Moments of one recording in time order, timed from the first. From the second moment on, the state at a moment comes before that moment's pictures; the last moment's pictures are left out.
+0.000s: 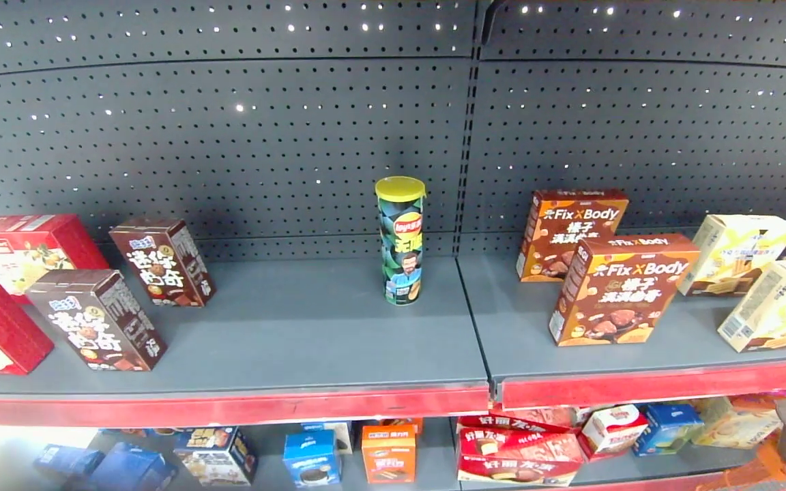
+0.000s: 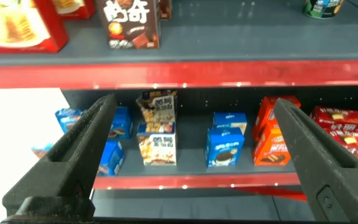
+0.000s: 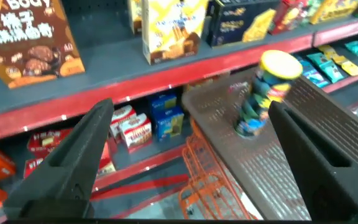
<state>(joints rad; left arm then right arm) 0.00 0.00 0.00 0.00 0.02 -0.01 -0.19 0.30 -0.58 0.39 -0.24 -0.02</state>
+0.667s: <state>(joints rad) 0.00 0.00 0.00 0.00 0.02 -0.01 -0.19 0.30 -0.58 0.37 -0.24 -0.02</state>
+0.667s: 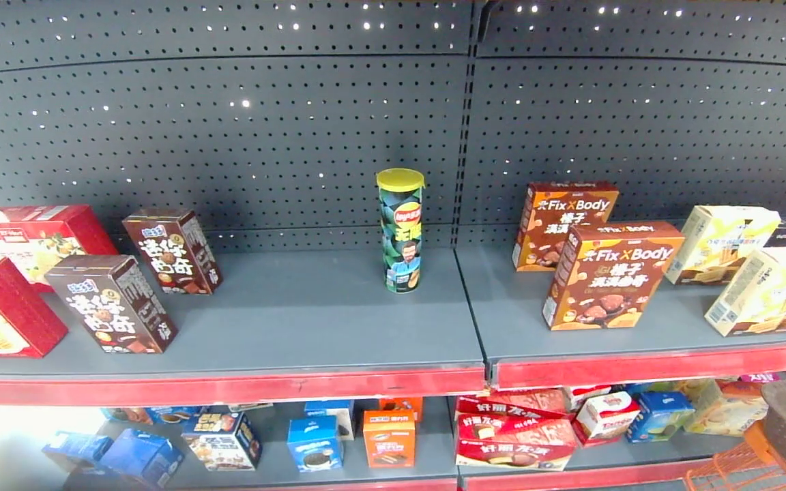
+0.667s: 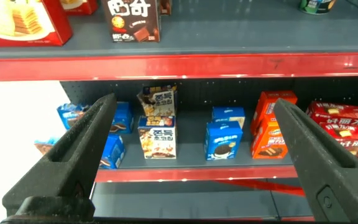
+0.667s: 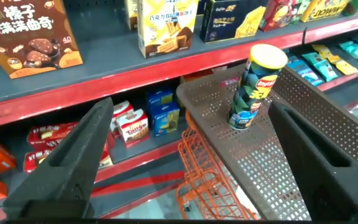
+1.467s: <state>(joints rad) 0.00 0.00 0.00 0.00 0.02 -0.02 -0.19 0.30 -0.57 0.37 -0.24 -0.02</state>
